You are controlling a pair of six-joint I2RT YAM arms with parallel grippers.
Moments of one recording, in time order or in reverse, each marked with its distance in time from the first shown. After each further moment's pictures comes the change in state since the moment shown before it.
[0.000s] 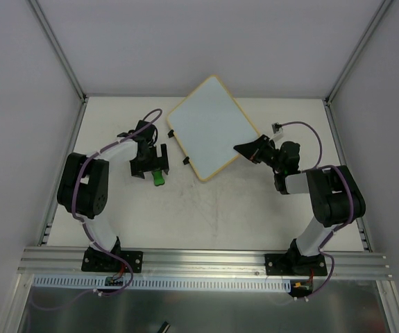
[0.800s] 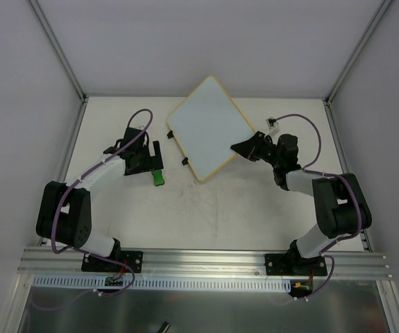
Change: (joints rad) left arm 0.000 -0.296 -0.217 0.196 -0.087 0.000; right arm 0.030 -0.101 0.072 -0.261 -0.010 -0.135
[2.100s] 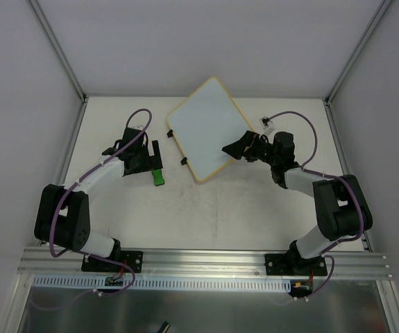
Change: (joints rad) left arm 0.000 -0.027 -0.011 0.007 -0.017 0.001; right arm 0.042 -0.026 0.042 -0.146 -0.002 -0.126
